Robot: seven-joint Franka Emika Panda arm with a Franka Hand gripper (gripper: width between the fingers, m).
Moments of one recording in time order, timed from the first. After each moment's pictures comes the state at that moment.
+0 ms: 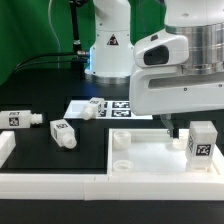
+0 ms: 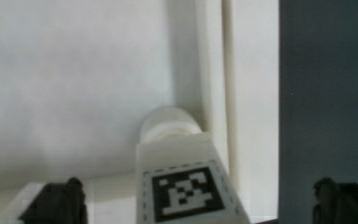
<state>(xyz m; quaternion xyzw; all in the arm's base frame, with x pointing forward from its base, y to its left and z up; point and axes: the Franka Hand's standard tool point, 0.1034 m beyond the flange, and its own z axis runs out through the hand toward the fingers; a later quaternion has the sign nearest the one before) 0.634 0.109 0.078 -1.00 0.05 0.02 0.06</state>
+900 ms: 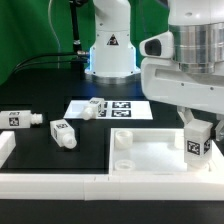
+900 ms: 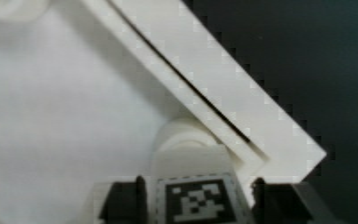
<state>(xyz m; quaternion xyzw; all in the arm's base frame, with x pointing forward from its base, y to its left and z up) 0.633 0.117 0.077 -0.87 0.50 0.03 0.07</state>
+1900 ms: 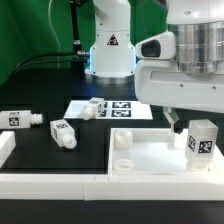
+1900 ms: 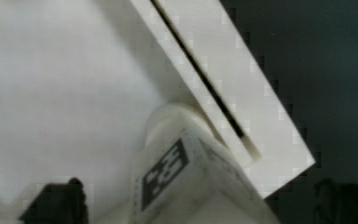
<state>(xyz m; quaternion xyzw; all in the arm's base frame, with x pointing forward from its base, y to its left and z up) 0.636 0.114 0.080 -0.96 0.28 0.00 0.05</state>
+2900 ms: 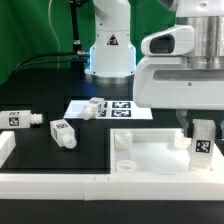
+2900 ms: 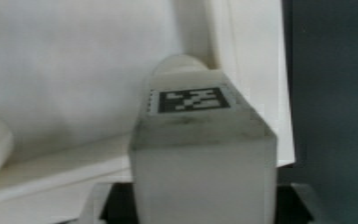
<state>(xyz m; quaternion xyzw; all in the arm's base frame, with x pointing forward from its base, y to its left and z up) 0.650 0.109 0.082 -0.99 0.16 -0.04 0.02</state>
